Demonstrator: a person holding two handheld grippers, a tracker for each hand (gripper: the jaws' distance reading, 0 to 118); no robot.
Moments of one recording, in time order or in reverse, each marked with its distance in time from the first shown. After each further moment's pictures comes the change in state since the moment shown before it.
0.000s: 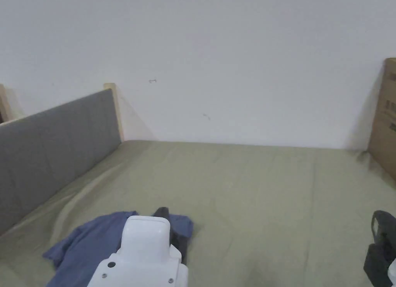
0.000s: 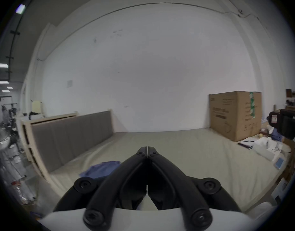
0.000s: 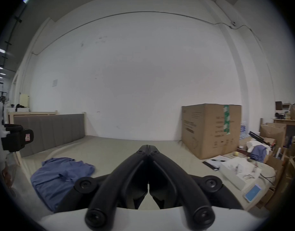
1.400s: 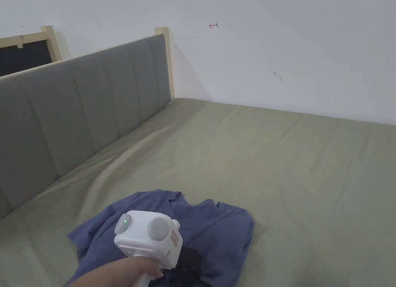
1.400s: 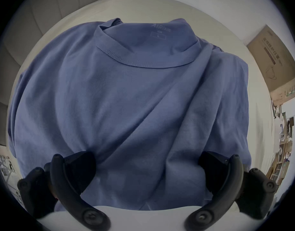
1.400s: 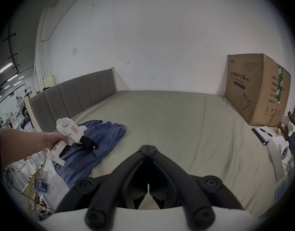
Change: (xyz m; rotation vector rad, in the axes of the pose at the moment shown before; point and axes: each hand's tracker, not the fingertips) left arm -0.136 -0.229 -0.399 -1.250 -0.163 0.149; right arm -0.046 -0.070 -0.155 -0.499 0.318 -0.054
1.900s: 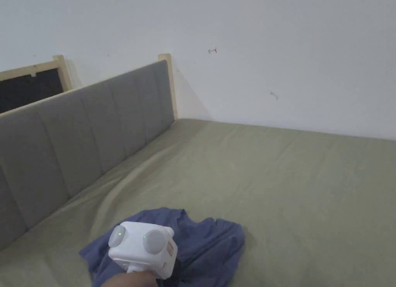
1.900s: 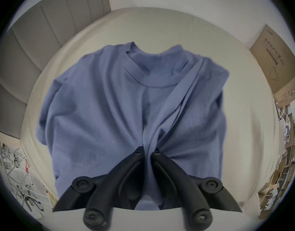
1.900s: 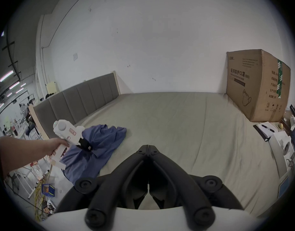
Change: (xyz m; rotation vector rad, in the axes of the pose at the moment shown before) left arm 0.001 -0.020 0.066 0.131 0.106 0.005; right arm 0.007 0.015 0.033 0.030 0.036 -0.063
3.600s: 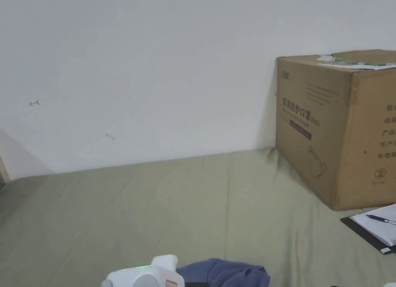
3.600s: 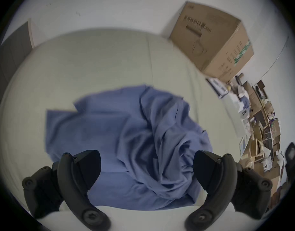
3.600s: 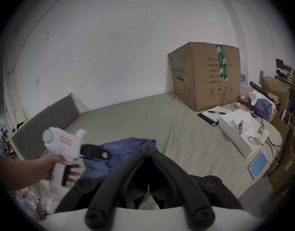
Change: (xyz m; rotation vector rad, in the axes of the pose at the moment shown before) left arm 0.360 -0.027 0.078 0.128 -0.464 -0.268; right arm 0.144 -0.019 0.114 0.073 -0.346 -0.195
